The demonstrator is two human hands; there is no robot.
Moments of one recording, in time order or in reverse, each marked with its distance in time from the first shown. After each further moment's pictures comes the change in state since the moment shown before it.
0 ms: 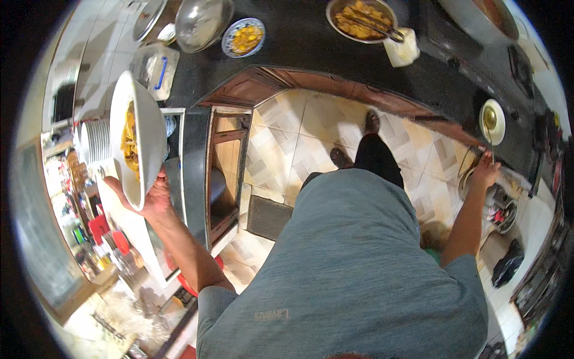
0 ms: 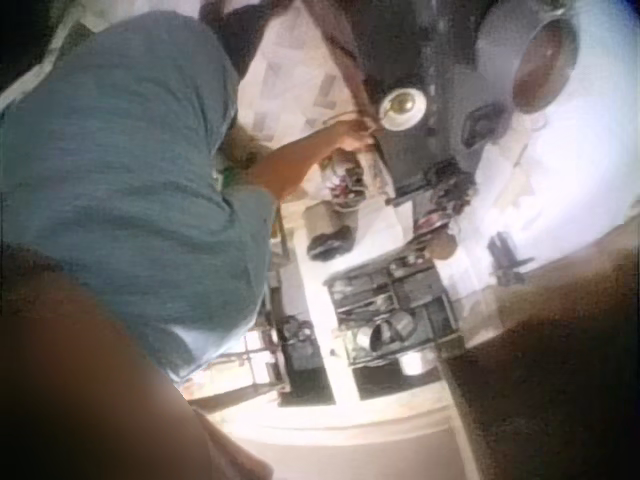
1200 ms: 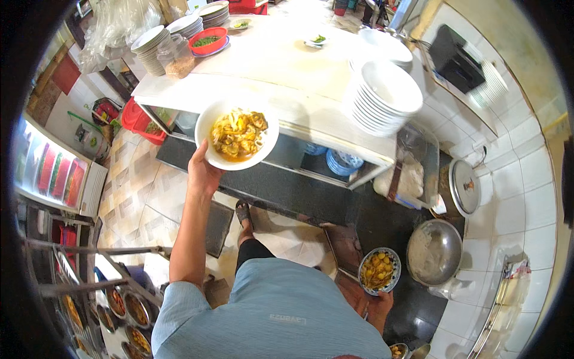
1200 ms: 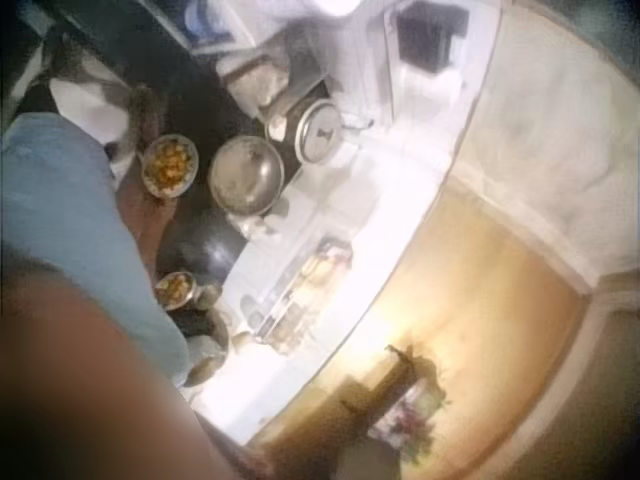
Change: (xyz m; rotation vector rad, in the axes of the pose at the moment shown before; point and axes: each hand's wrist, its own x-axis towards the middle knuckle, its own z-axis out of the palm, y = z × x) left_hand -0.083 -0.107 -0.237 0.196 1.280 0.949; right_hand -0.251 0.573 0.436 -0.552 -1.384 1.212
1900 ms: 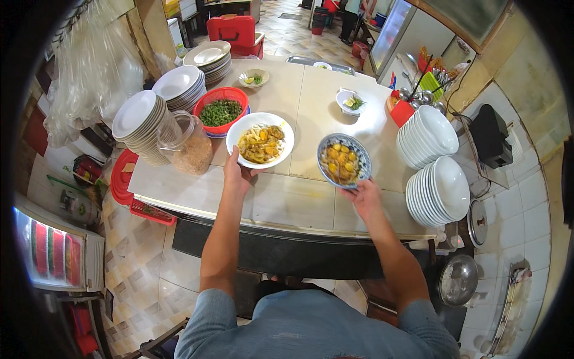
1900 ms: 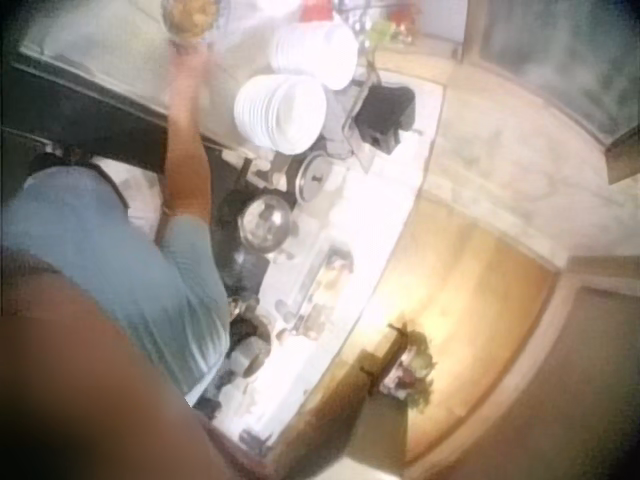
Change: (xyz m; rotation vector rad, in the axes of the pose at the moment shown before) left_hand -0.041 0.007 -0.013 -0.151 -0.309 0.058; right_hand 0.042 -0.019 0.326 0.021 -0.637 0.039
